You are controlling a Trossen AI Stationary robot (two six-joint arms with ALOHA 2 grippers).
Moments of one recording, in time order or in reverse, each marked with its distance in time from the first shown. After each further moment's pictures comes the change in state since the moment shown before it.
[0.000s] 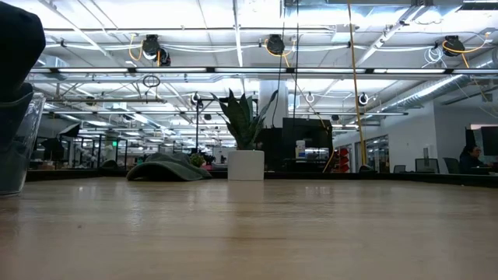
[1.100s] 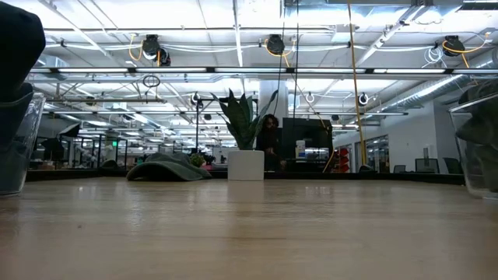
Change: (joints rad) left arm 0.000 0.000 0.000 0.000 0.000 0.000; right arm 0.050 -0.316 0.038 0.377 0.816 -1.010
